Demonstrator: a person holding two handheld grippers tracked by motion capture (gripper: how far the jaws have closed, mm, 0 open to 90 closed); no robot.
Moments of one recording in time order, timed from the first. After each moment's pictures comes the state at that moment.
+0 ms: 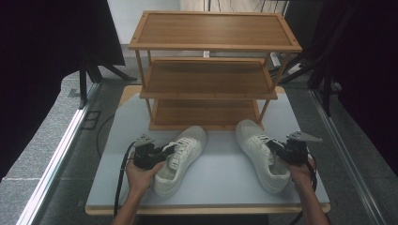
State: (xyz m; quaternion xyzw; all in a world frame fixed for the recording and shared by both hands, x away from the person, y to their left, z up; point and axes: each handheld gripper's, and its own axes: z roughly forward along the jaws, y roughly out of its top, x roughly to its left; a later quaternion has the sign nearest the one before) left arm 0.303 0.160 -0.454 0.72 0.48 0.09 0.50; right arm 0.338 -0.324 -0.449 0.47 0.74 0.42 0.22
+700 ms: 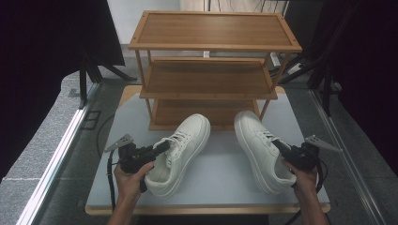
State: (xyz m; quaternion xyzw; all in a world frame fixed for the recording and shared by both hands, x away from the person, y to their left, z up) left arm 0.271 0.183 -0.416 0.63 0.45 0.03 0.63; right arm 0.306 -0.333 -0.428 0.48 0.64 0.58 0.14
